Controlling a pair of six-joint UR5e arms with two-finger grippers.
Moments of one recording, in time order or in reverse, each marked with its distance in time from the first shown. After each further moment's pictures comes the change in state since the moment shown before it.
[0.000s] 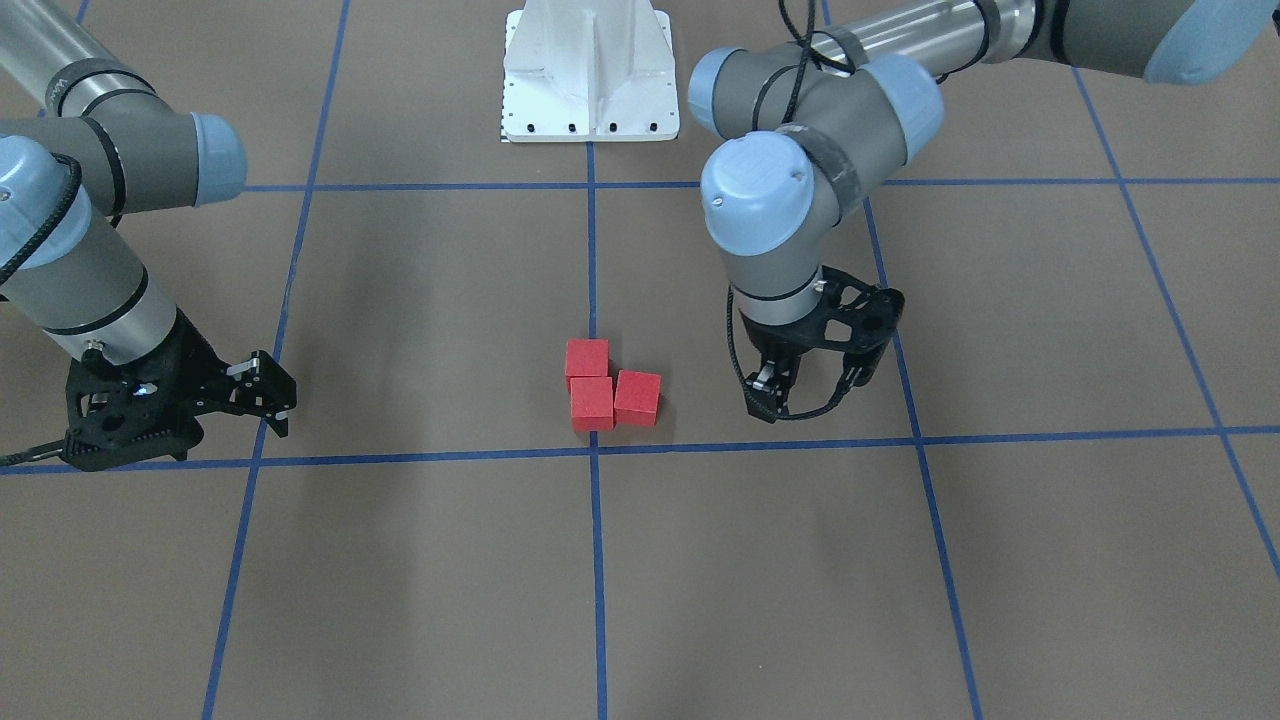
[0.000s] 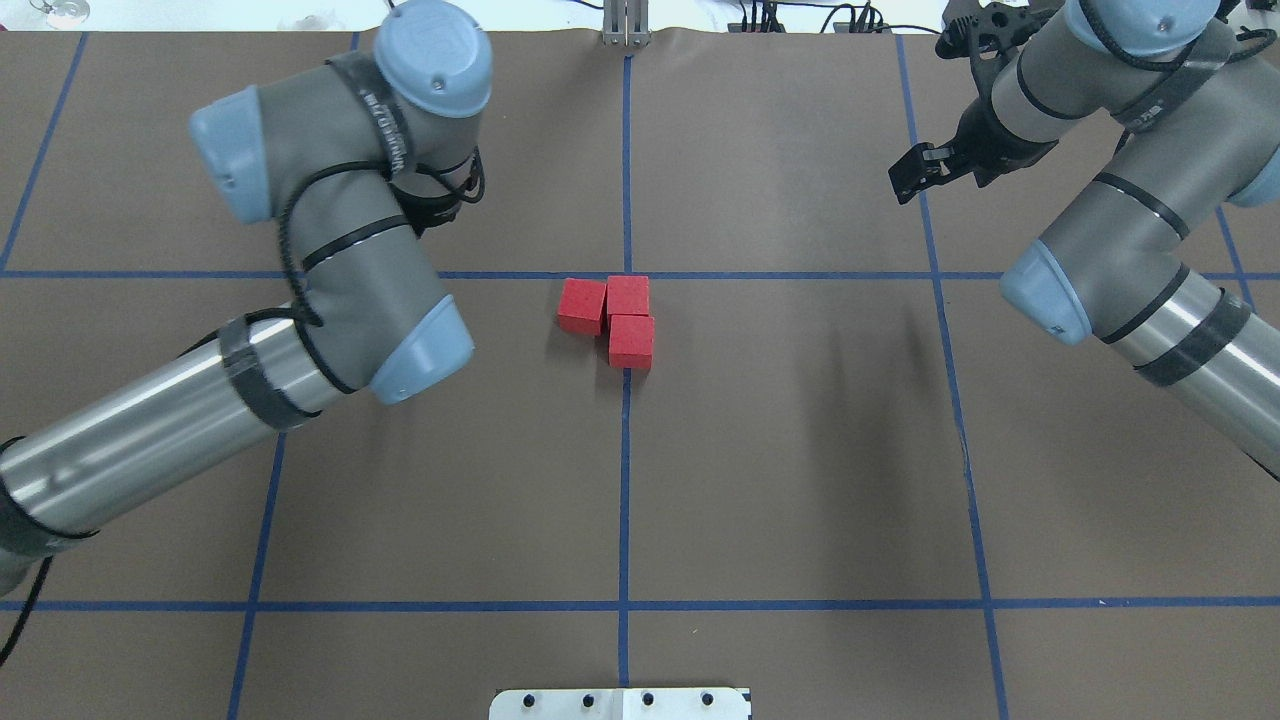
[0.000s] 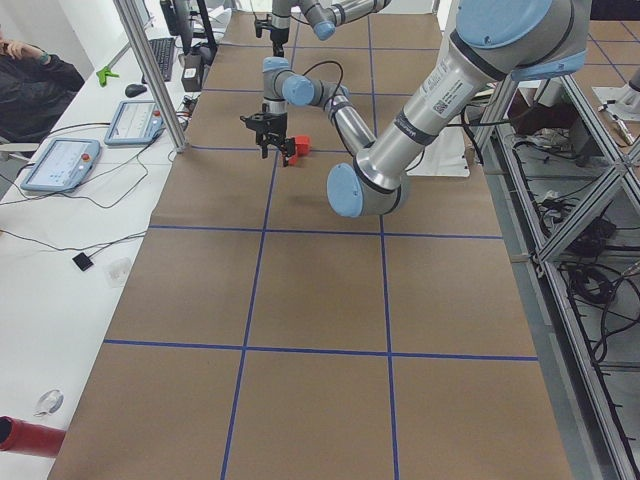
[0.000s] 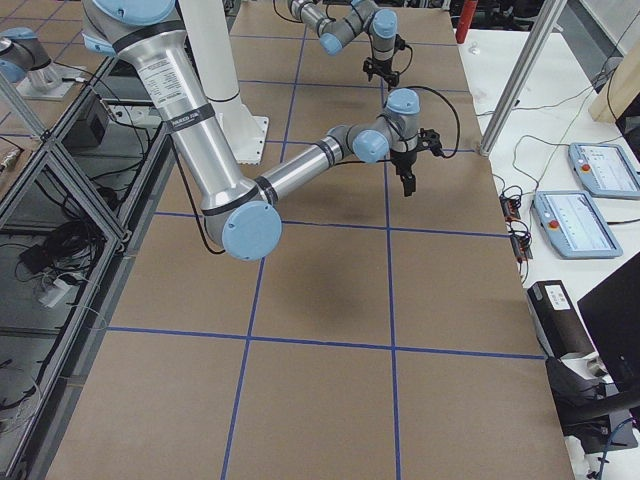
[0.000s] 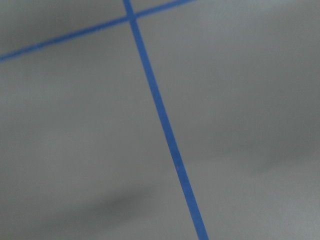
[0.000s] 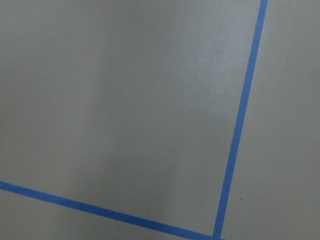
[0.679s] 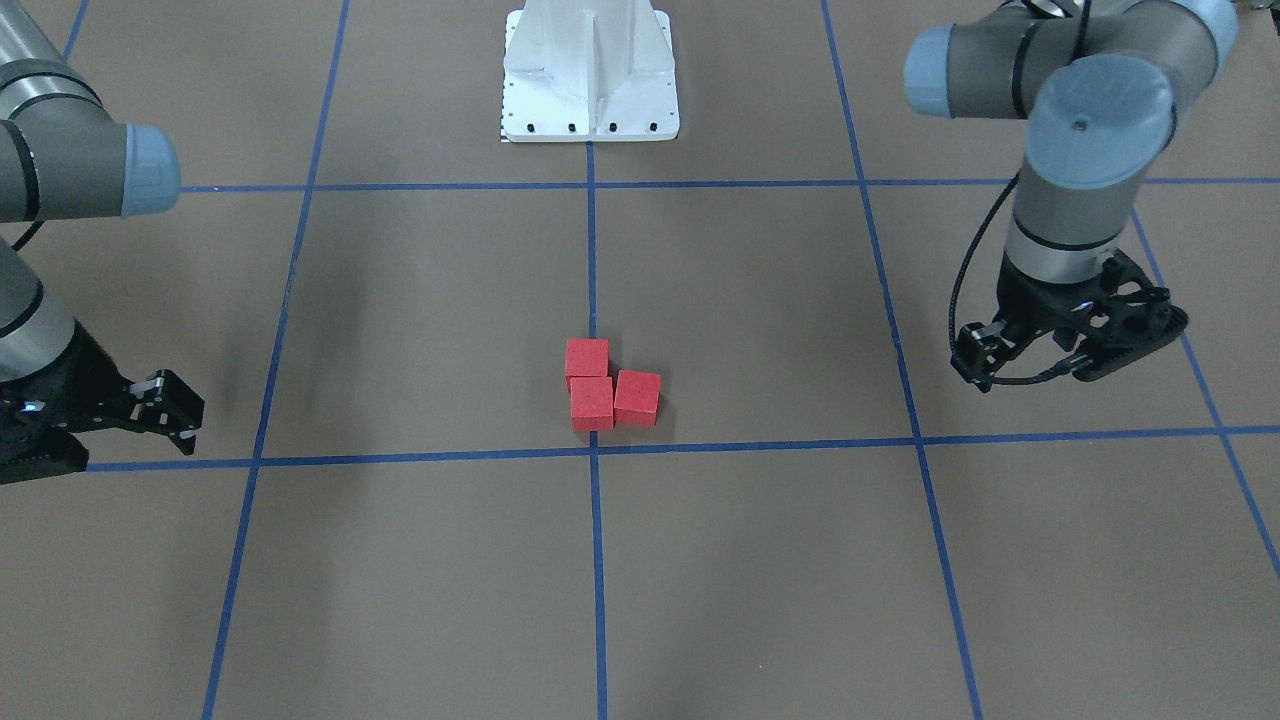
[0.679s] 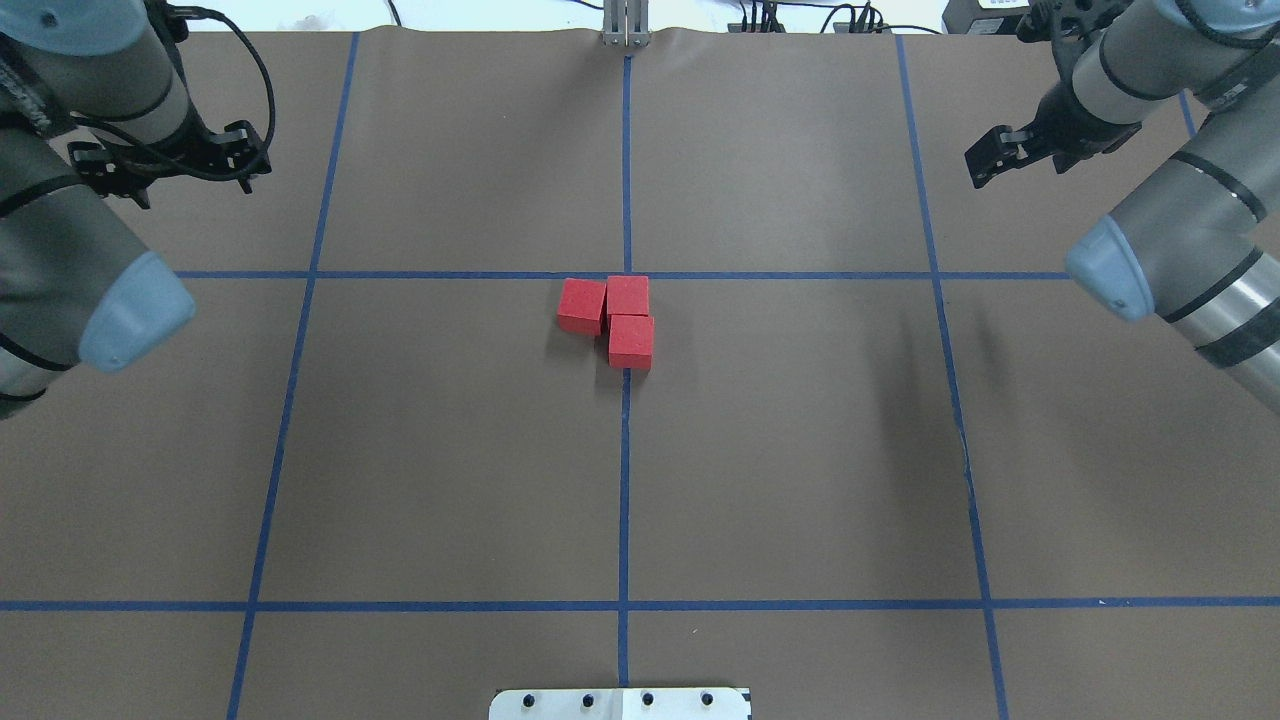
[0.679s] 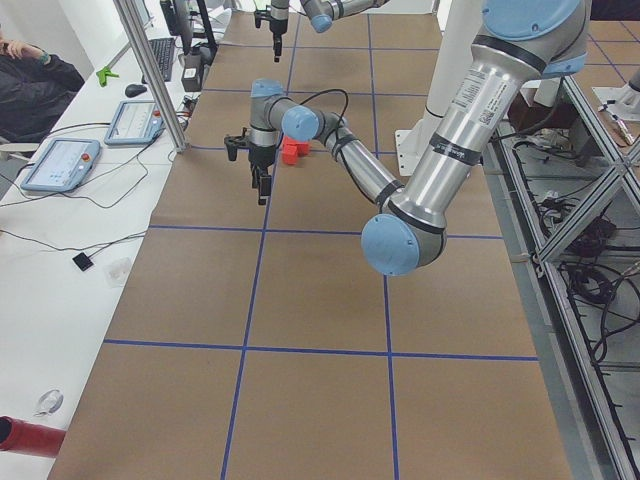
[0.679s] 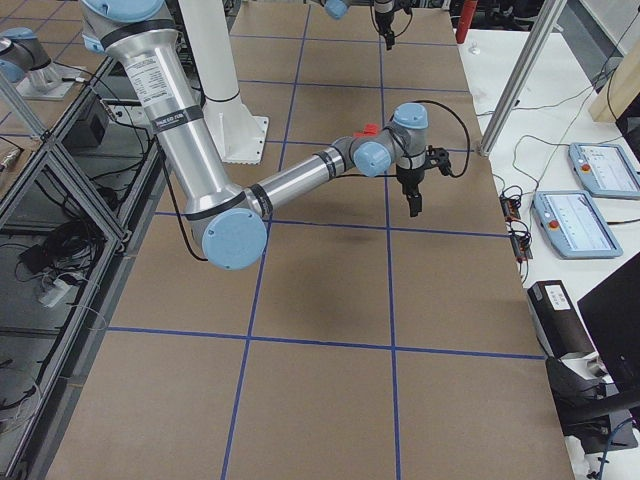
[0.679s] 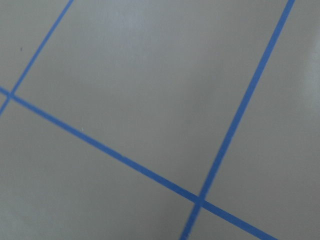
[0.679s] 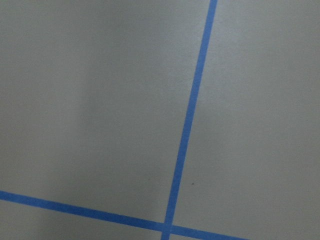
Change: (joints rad) left arm -0.248 0.310 -0.199 -0.122 -0.087 0.805; right arm 0.112 -0.046 -0.008 -0.068 0.001 -0.094
